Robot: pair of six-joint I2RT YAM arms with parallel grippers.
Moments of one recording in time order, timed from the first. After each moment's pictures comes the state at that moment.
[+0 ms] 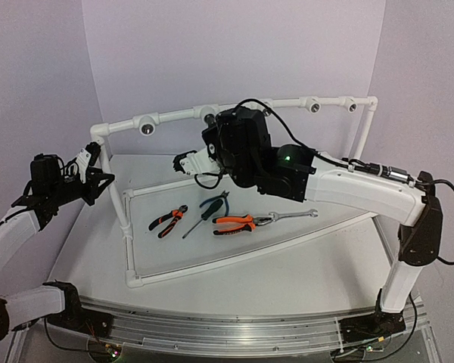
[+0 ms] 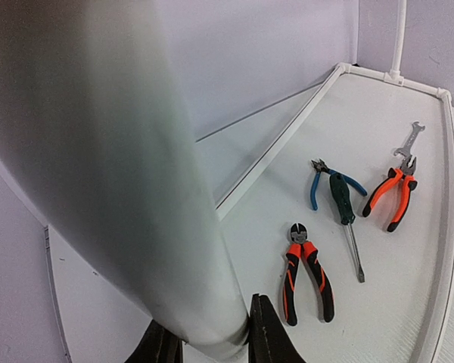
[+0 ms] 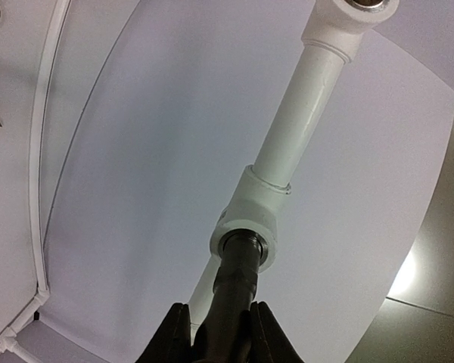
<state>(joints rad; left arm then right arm) 0.00 0.94 0.67 -0.10 0.55 0.38 1.14 1.85 1.81 -0.17 0.80 -1.77</state>
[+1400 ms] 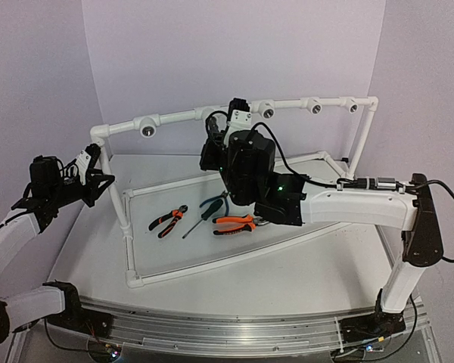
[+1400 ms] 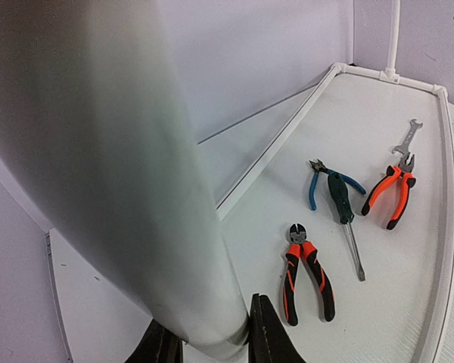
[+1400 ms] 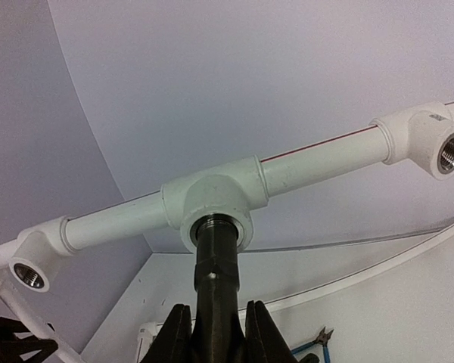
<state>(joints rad) 0.00 0.92 0.65 -0.09 0.56 0.40 1.16 1.82 1.54 0.33 0.85 0.27</state>
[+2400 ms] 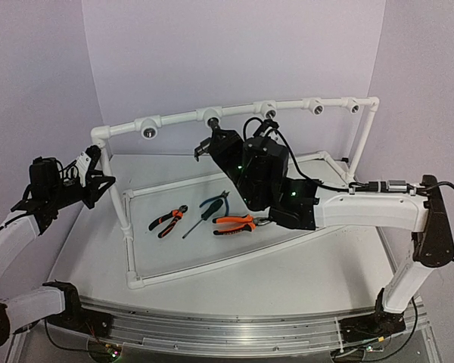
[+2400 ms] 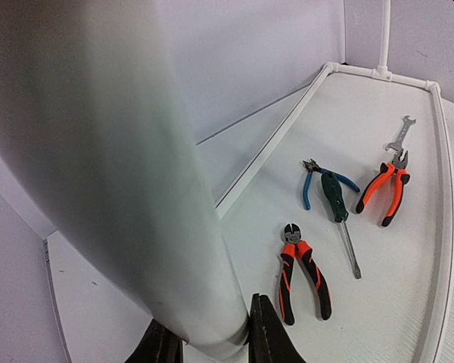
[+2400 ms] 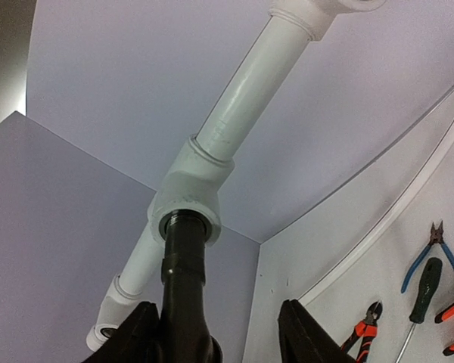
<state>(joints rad) 0.00 0.91 0.64 -0.09 0.58 0.42 1.14 1.73 1.41 0.35 0.78 1.01</state>
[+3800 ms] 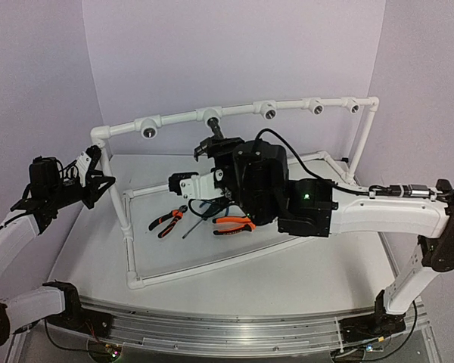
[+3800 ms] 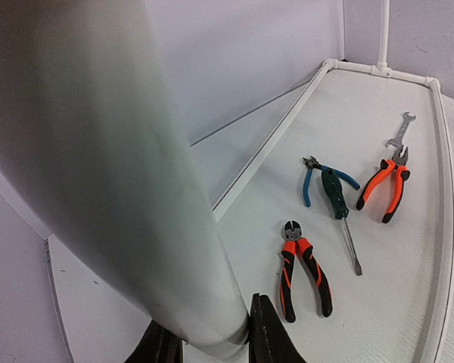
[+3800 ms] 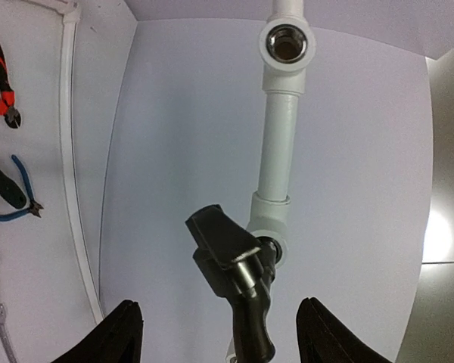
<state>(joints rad) 0.00 0.91 0.65 -0.10 0.58 0.43 1.26 1.68 1.48 0.03 0.79 -1.50</state>
